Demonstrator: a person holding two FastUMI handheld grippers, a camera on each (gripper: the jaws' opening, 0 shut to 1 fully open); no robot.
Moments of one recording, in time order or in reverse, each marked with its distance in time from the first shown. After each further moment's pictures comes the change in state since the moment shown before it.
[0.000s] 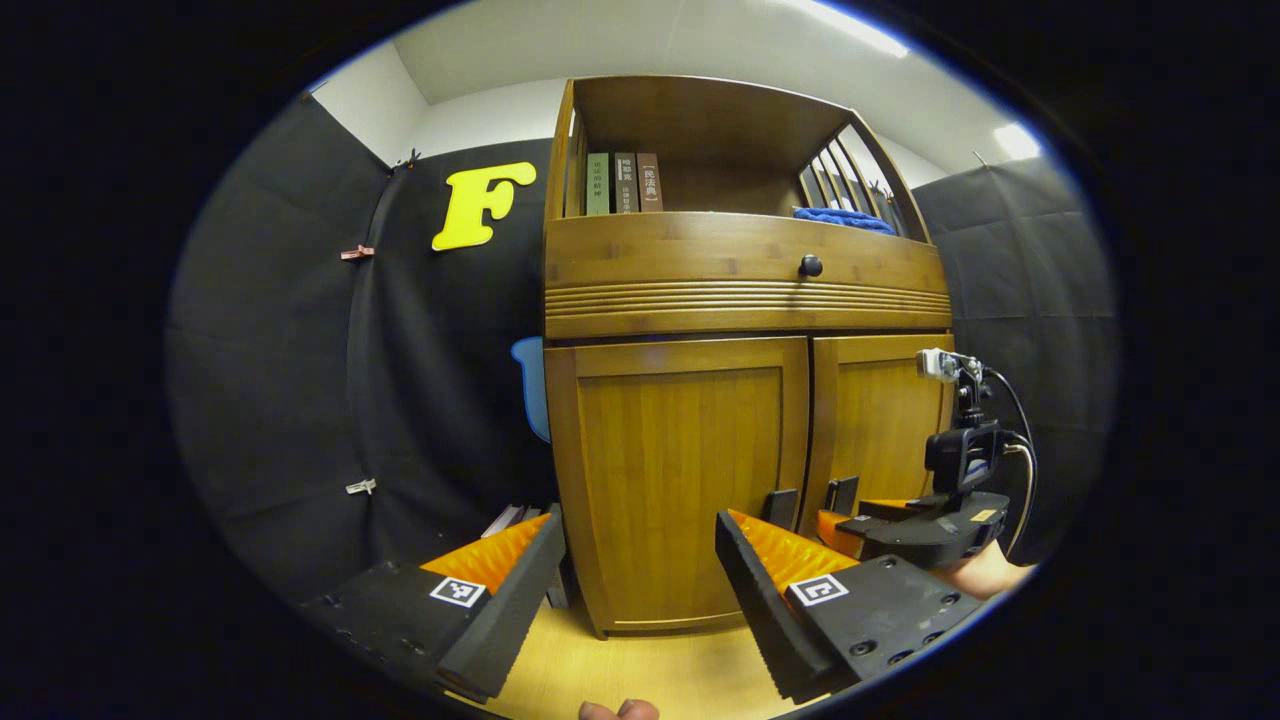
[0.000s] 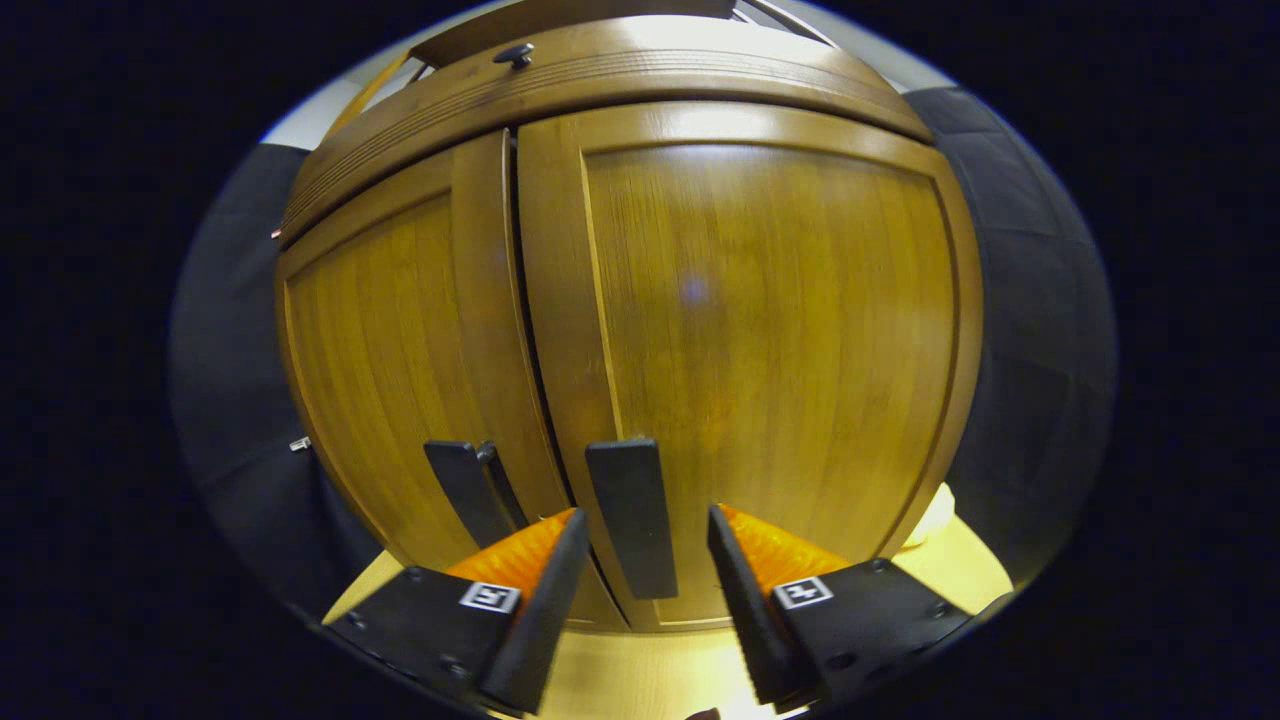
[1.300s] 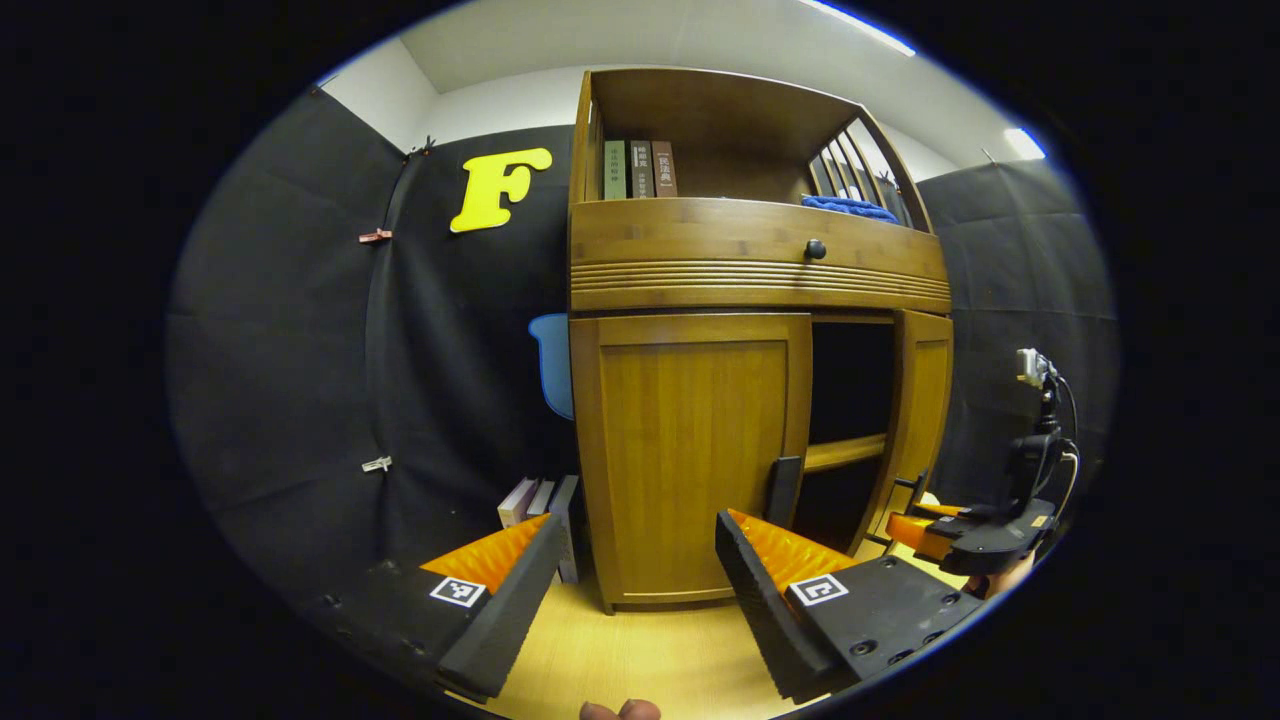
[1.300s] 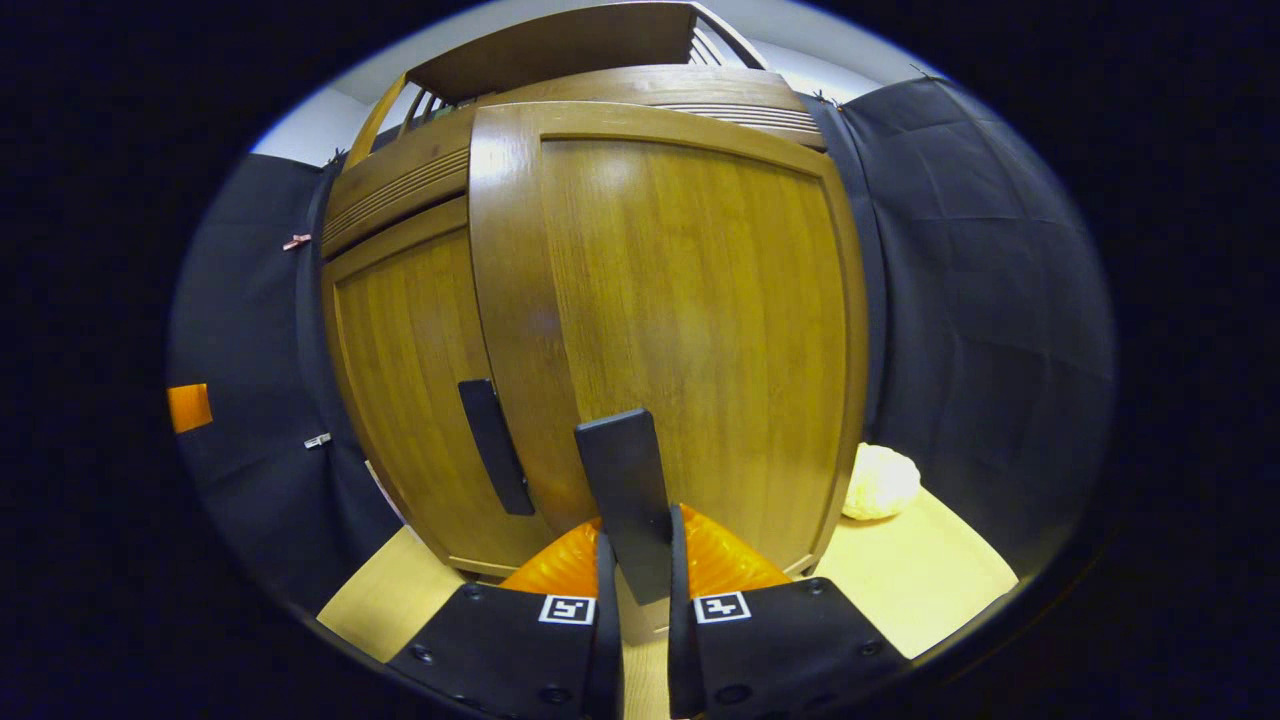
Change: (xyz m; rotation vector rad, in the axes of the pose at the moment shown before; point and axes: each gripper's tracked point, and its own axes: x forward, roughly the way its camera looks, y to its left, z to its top) left arm -0.036 0.002 -0.021 -0.021 0.062 0.021; right arm -0.014 -0.017 0.002 0.011 -0.064 -0.021
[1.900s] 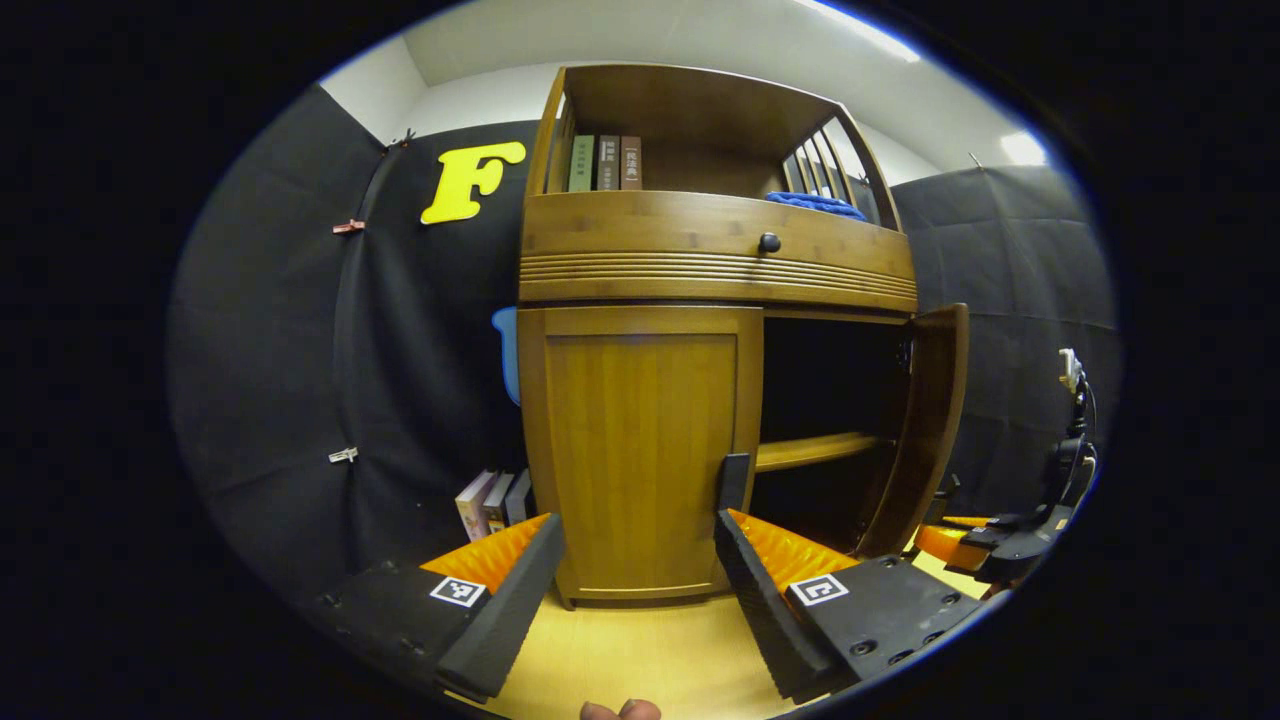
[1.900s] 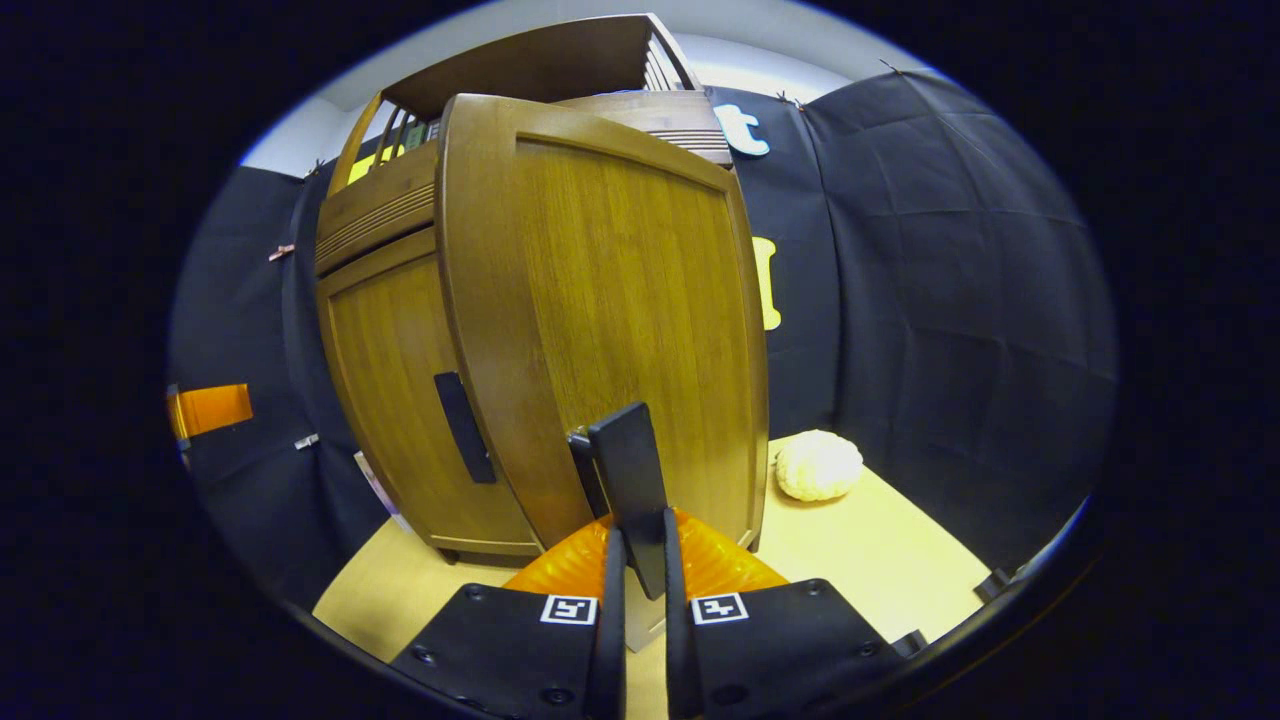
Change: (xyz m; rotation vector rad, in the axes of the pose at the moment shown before) left arm 0.003 -0.050 -0.003 -0.009 0.009 -0.080; right arm -0.002 0.002 0.009 -0.013 0.011 -0.038
